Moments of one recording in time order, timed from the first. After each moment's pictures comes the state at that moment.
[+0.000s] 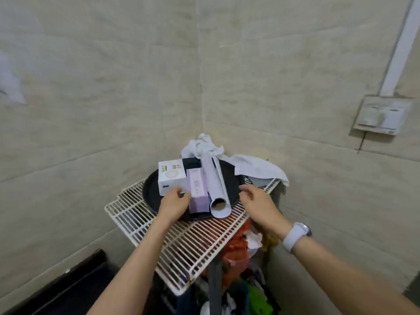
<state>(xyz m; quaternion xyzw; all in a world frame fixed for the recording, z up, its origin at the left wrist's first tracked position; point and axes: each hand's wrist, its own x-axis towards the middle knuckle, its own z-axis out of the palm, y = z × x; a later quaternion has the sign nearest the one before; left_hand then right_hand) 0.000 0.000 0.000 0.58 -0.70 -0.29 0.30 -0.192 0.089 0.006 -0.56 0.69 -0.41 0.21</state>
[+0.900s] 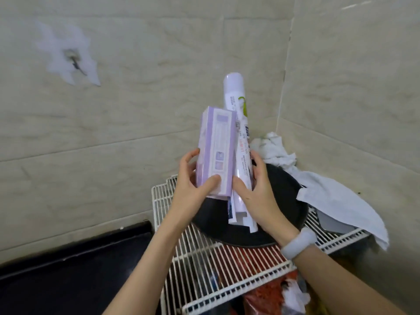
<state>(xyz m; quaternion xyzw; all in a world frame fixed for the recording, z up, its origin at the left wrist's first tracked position) -0.014 0.002 0.044 0.44 -0.57 -0.33 0.61 -0.163 -0.030 0.031 -0.64 0.33 -0.54 0.44</state>
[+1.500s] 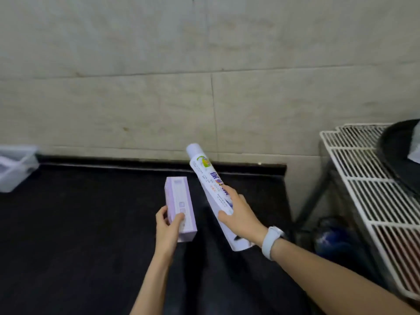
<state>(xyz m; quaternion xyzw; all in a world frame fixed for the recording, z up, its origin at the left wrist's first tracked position) 0.329 0.256 -0.164 0.73 -0.10 -0.25 0.63 0.198 0.121 -0.130 -0.78 0.33 -0.12 0.52</state>
